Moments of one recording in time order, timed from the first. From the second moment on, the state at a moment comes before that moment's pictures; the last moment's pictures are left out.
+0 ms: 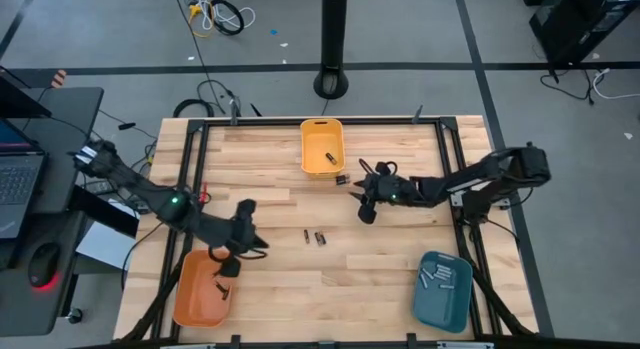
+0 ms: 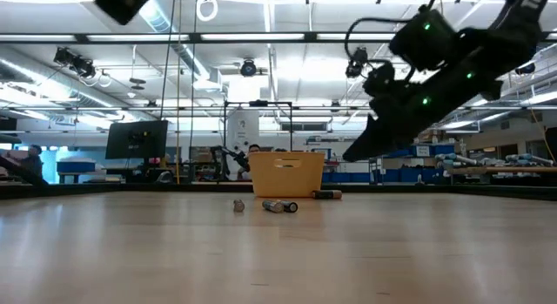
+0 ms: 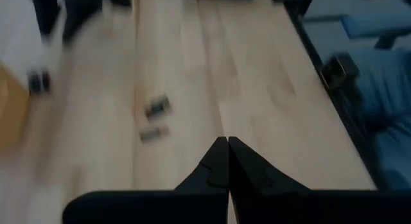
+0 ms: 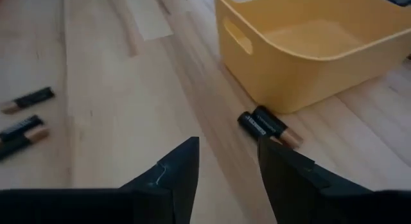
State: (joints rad) left arm -0.53 1.06 0.89 -0.53 -0.27 -0.30; right arm -0.06 1.48 0.44 0.45 0.30 0.20
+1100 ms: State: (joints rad) left arm -0.22 1.01 0.44 0.29 0.08 0.05; right arm -0.23 1.78 0.68 0.23 0.05 0.03
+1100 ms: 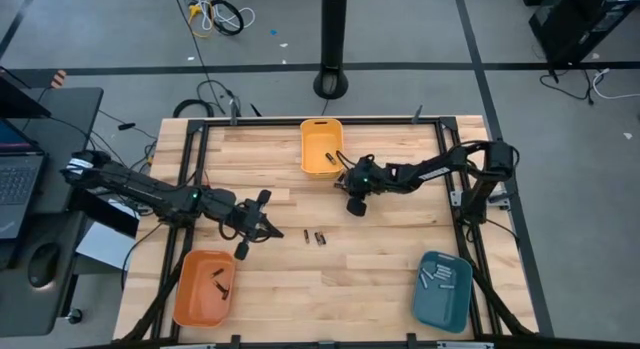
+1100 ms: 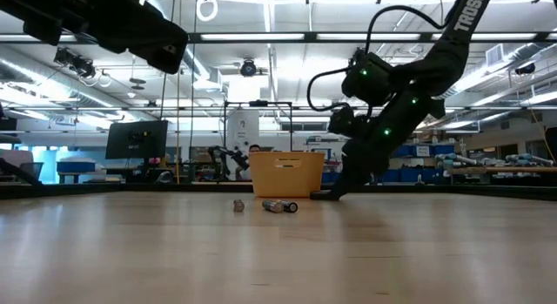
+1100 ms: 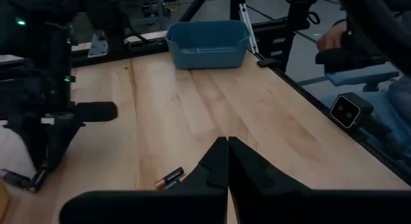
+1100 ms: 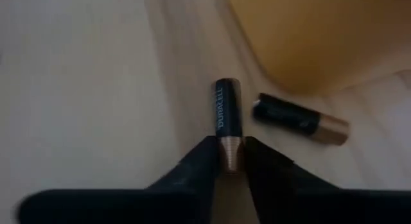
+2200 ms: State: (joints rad) left arm -0.22 1.01 0.44 0.35 0.06 0.10; right arm -0.34 1.72 1.29 -0.29 0.04 -0.05
